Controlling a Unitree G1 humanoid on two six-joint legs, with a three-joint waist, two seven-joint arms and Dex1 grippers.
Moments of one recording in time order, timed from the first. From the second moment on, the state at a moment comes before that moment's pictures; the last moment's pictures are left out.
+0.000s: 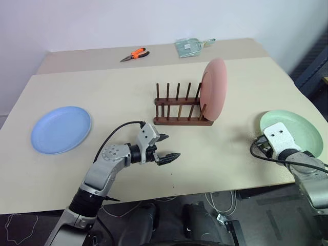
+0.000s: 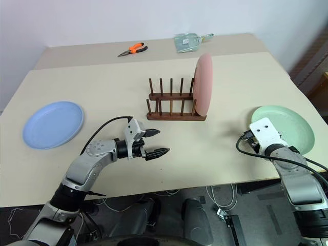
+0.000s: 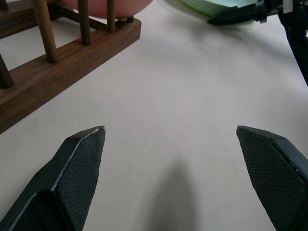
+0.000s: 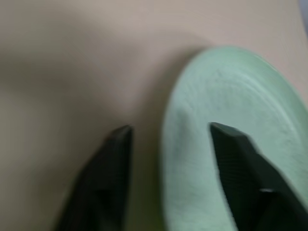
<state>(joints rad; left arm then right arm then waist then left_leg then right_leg) -0.29 0.36 -0.24 -0.14 -0.29 0.45 -0.82 0.00 -0.83 -0.11 -0.14 0.04 0.57 0.24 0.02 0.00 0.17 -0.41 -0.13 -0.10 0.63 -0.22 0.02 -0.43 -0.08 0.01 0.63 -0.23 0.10</state>
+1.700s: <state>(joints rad) -0.18 0.47 0.02 -0.16 -0.36 0.31 -0.78 -0.62 -0.23 -0.11 -0.23 1.12 0.68 -0.16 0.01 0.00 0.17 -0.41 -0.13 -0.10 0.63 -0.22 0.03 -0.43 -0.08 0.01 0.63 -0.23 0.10</state>
